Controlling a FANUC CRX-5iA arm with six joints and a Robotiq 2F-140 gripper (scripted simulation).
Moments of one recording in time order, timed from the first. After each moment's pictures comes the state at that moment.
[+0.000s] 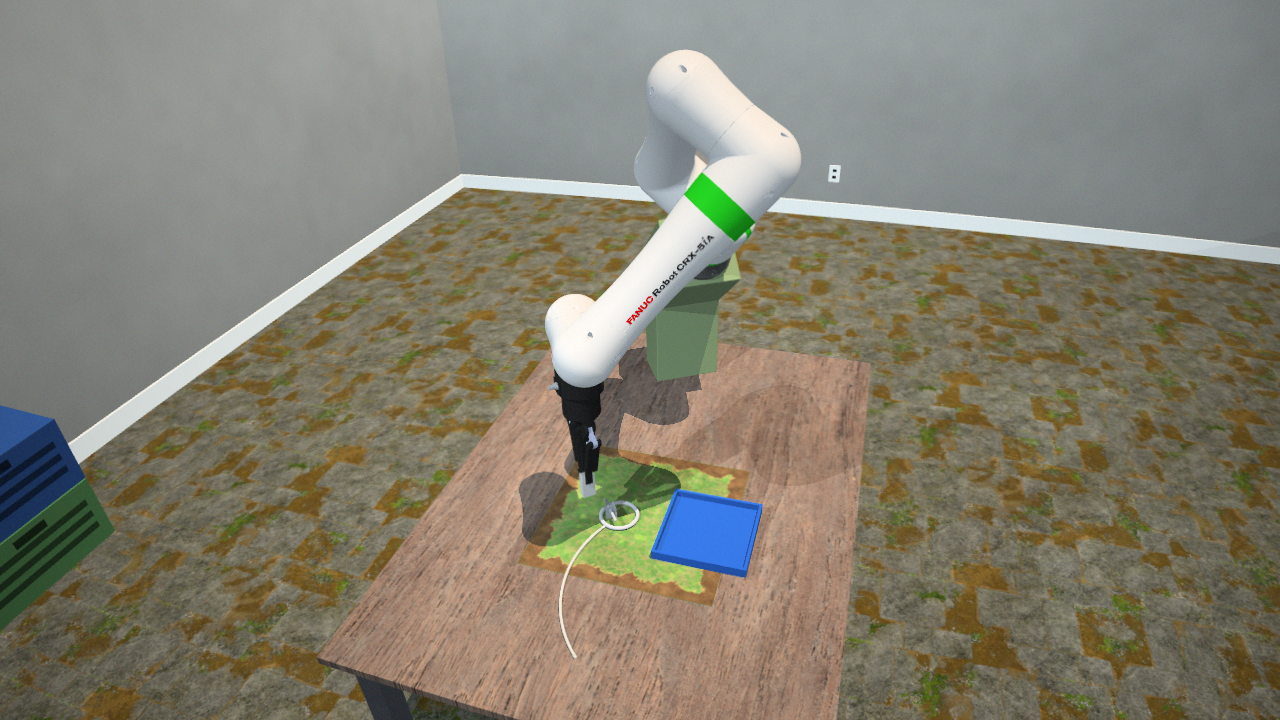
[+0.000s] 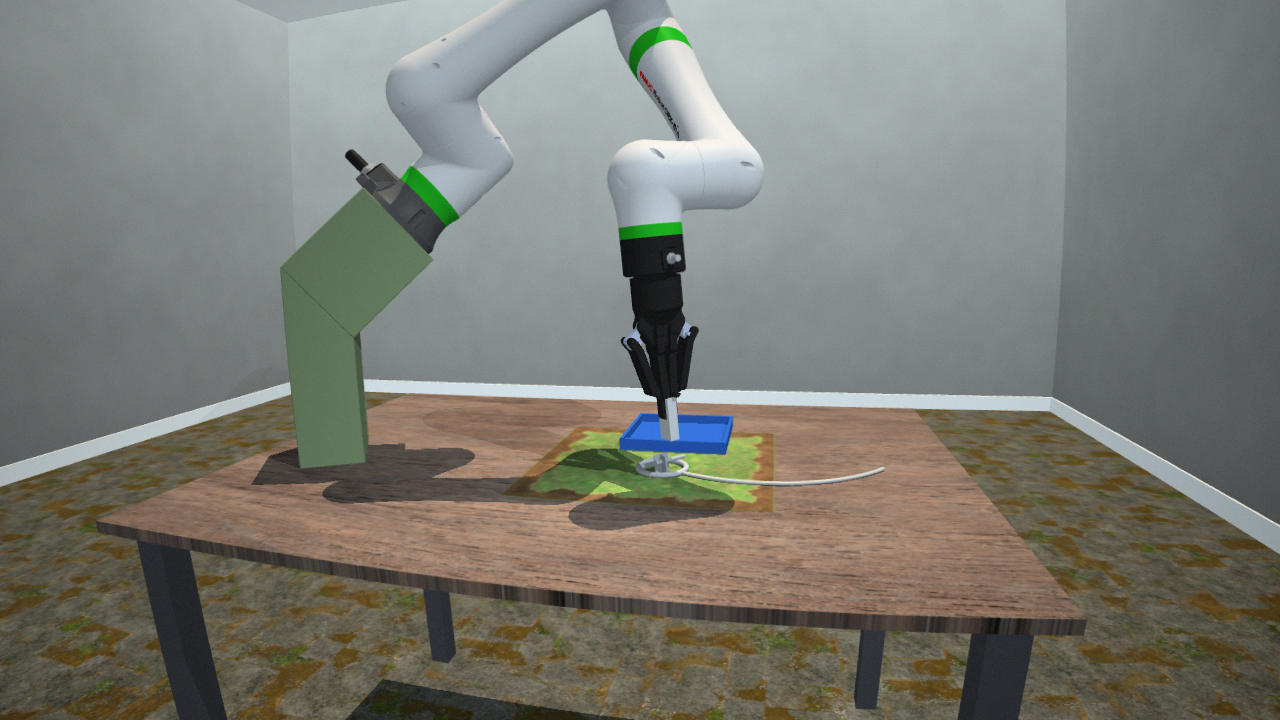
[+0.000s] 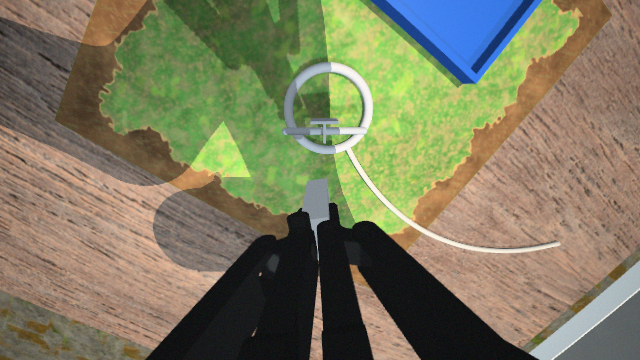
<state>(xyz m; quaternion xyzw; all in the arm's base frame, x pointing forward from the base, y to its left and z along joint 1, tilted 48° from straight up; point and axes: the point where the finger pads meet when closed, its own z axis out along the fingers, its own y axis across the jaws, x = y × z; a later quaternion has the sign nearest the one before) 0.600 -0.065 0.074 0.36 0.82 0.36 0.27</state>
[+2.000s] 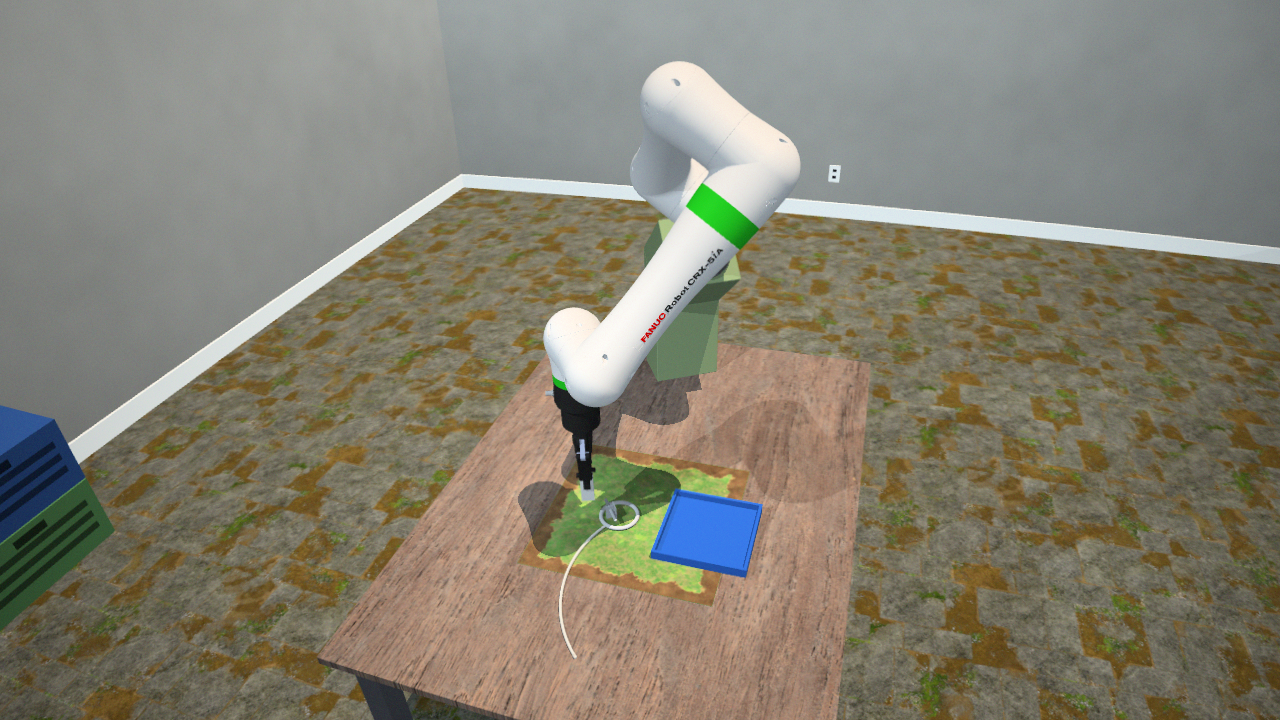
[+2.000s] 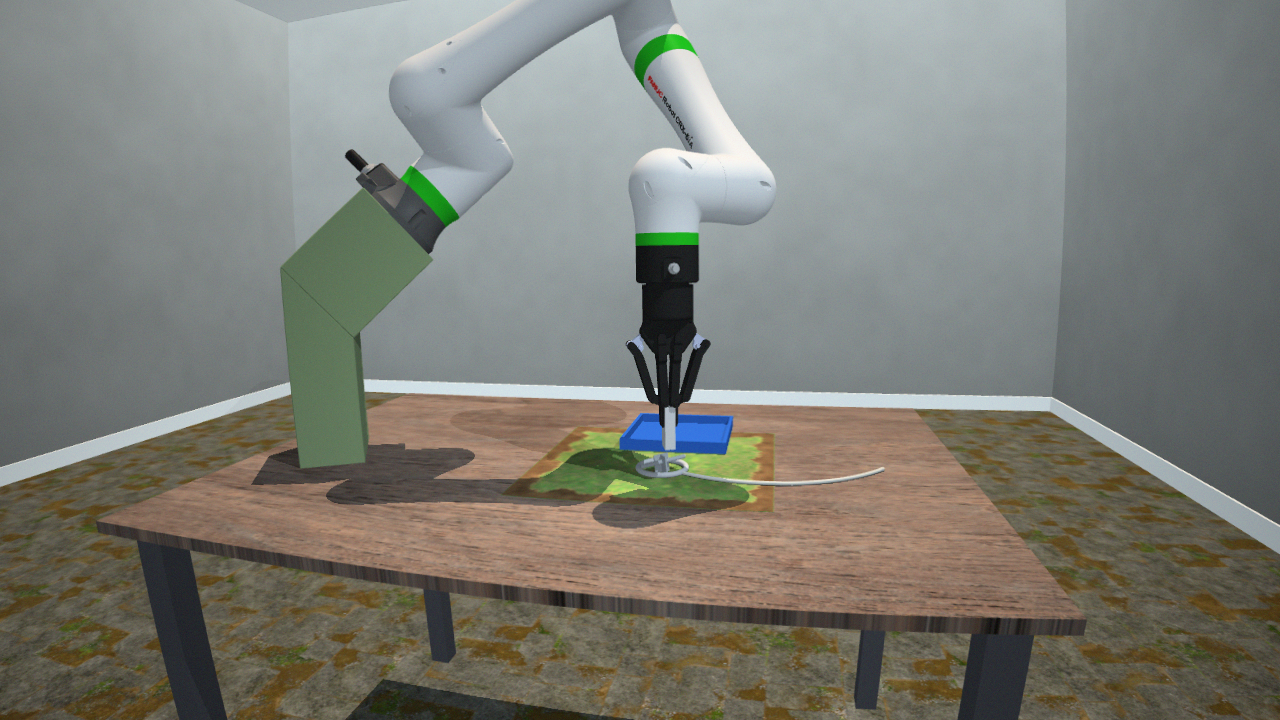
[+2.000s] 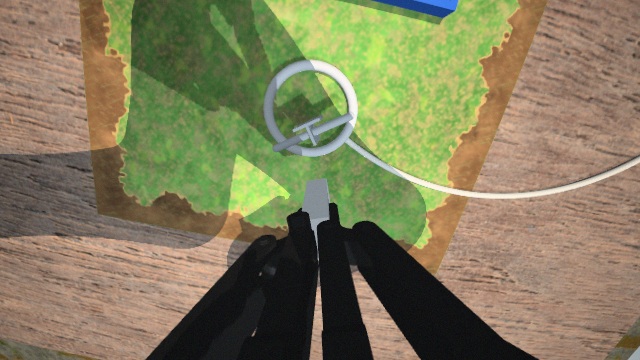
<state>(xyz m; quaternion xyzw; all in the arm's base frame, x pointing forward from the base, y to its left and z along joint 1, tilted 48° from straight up) 0.609 -0.061 0.065 0.53 0.75 0.37 0.16</state>
